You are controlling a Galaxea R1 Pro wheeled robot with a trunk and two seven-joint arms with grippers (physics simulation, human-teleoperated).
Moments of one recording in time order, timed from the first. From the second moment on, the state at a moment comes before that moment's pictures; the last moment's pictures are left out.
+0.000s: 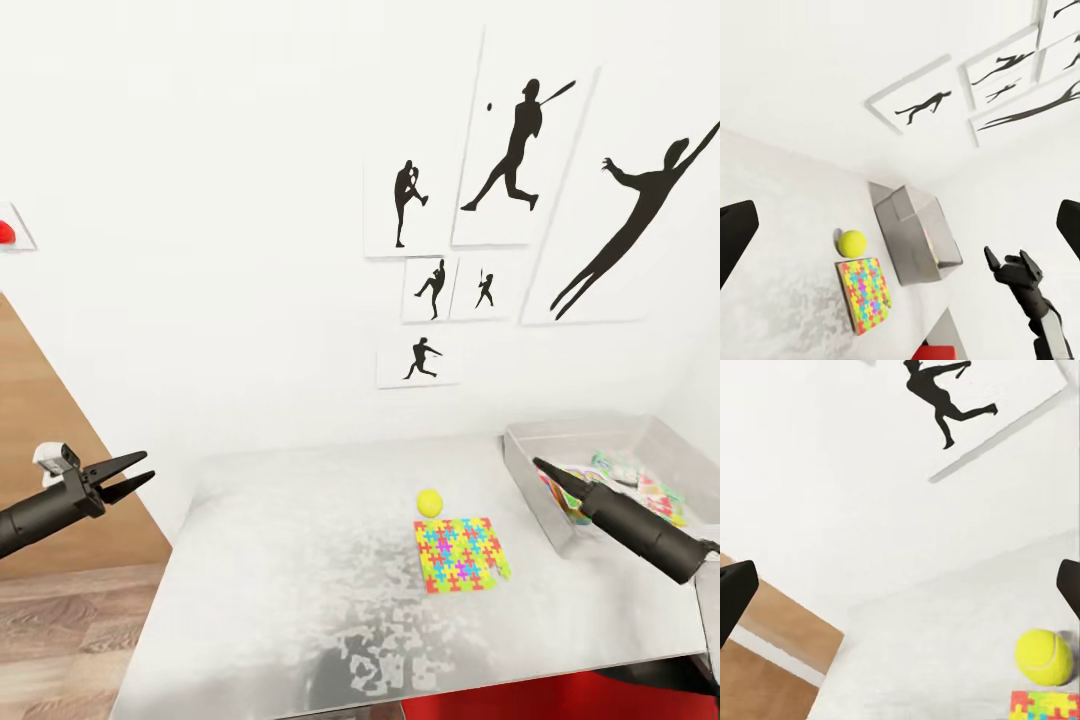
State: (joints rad) left arm -0.41 0.50 0.37 -1.24 0.85 1.03 -0.96; right arm -0.33 -0.16 -0.55 -1.55 -0.48 0.85 0.91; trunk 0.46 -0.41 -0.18
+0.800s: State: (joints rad) left arm -0.40 0.50 0.37 -1.25 0.85 1.03 -0.96; right arm -0.98 0.01 -0.09 -0.71 -0.47 0.82 -0.26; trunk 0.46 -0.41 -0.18
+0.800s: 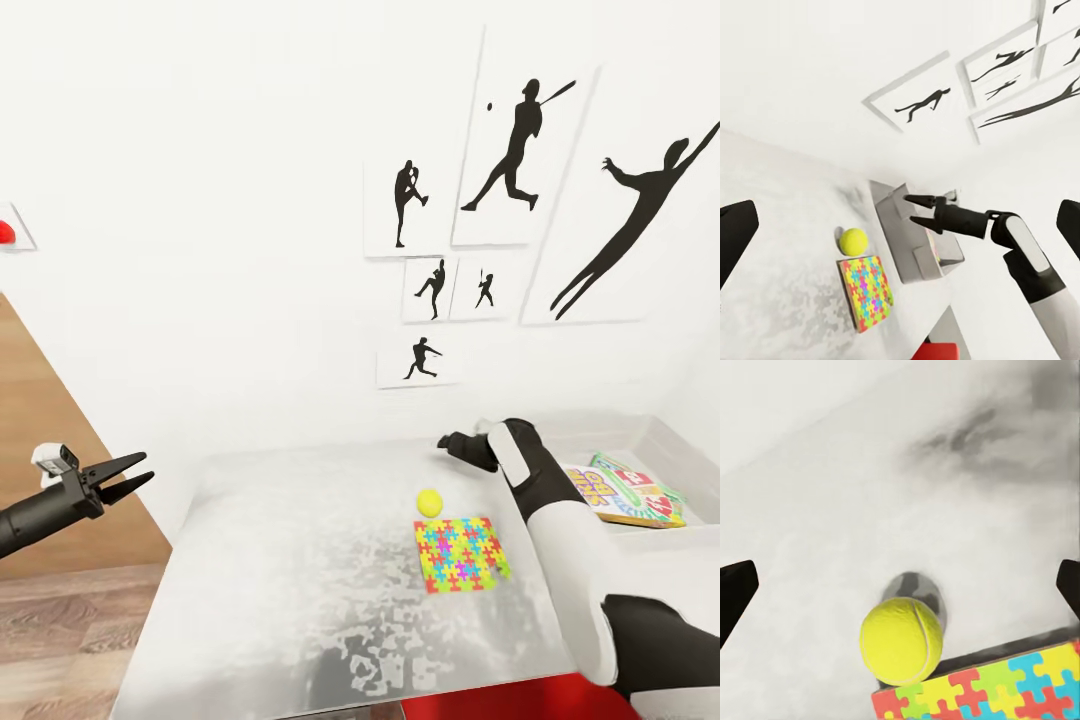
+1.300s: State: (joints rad) left arm -0.40 0.51 0.37 -1.25 0.85 1.04 -0.96; right arm -0.97 -0.05 -0.10 -0.70 -0.48 0.82 -0.36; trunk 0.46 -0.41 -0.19
